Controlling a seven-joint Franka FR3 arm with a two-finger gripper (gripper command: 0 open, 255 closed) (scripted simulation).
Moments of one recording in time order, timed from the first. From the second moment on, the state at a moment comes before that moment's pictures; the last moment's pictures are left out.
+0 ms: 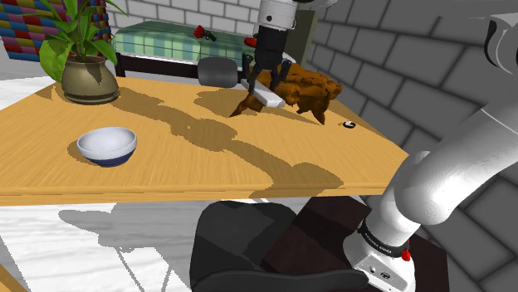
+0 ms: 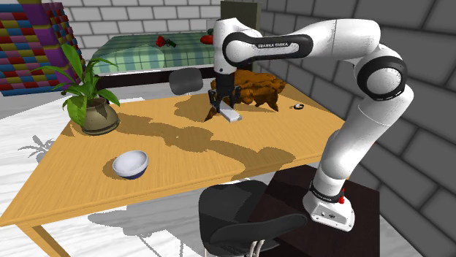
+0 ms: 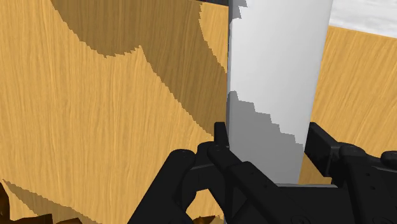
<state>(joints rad) -0.01 -0.26 0.17 -1.95 0.06 1.69 0.68</state>
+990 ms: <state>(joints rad) -0.01 -0.22 0.17 -1.70 0.06 1.49 0.69</state>
